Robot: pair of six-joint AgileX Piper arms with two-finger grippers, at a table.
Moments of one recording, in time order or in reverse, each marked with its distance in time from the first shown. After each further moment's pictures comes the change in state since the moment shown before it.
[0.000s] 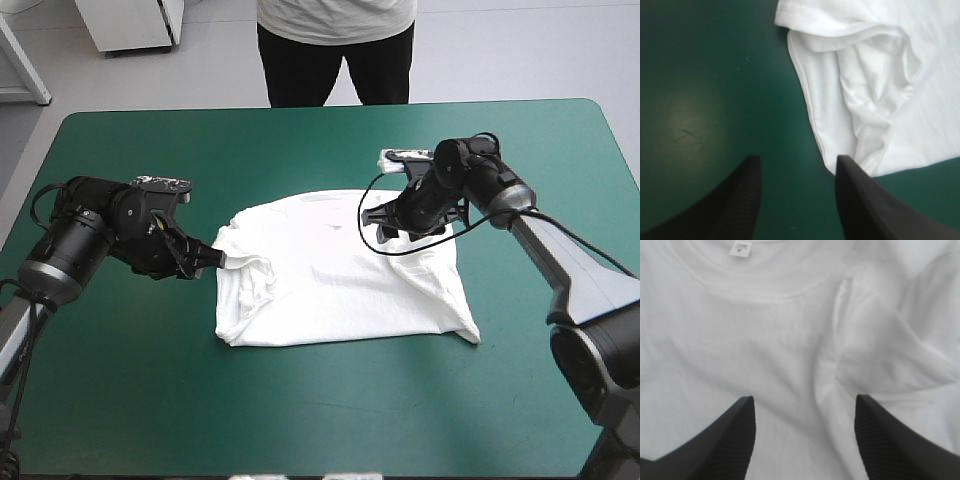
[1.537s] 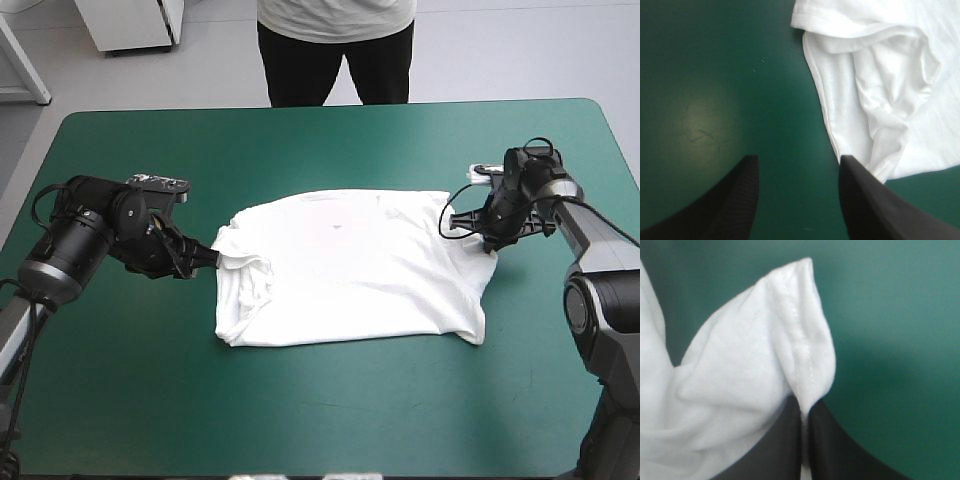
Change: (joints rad) left arm 0.000 0.000 0.000 0.044 0.000 -0.003; right arm -0.300 0.161 0.086 -0.227 -0.042 0.016
